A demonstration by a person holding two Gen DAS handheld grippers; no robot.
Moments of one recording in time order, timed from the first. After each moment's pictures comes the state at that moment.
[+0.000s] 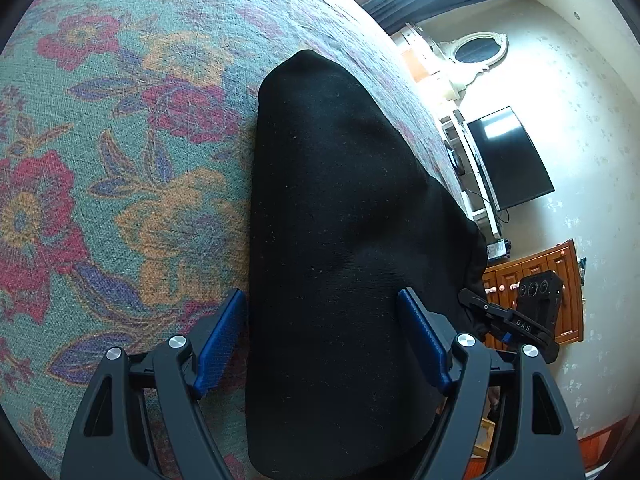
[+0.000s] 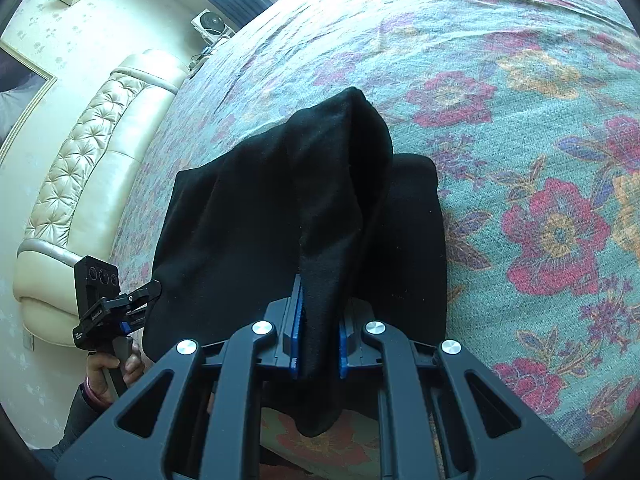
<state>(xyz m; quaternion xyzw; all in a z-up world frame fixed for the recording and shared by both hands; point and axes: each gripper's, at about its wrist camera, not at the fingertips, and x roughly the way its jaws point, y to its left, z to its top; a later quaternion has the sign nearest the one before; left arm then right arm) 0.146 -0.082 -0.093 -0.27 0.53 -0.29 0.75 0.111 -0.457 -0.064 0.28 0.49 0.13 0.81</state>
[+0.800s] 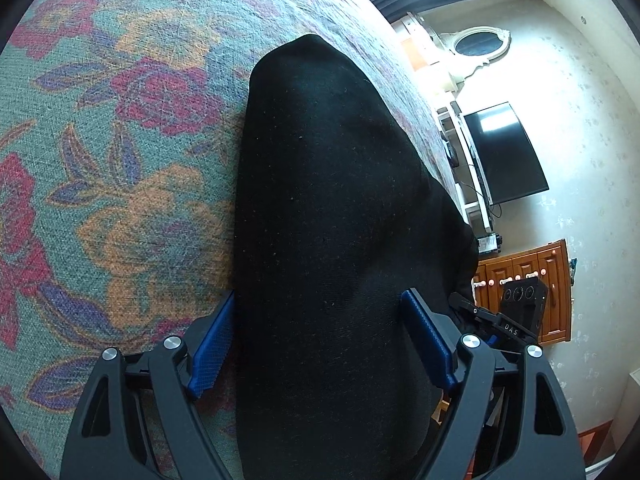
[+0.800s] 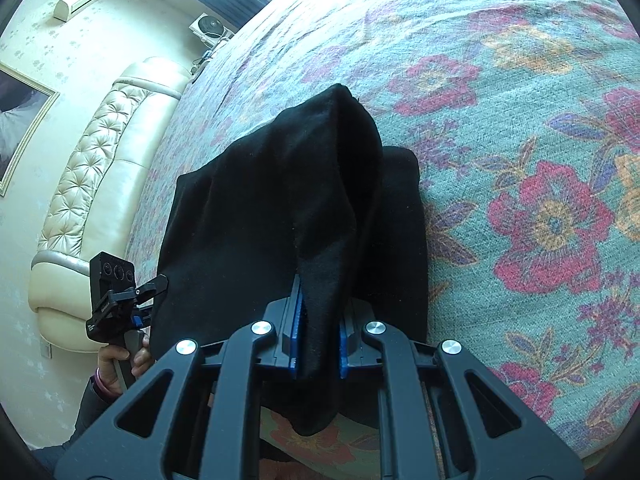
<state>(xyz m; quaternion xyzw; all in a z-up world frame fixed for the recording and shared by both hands) 0.151 -0.101 -0.095 -0.28 0.55 -0.31 0.72 0.115 -0.477 -0.078 0.31 0.50 0.14 0.80</state>
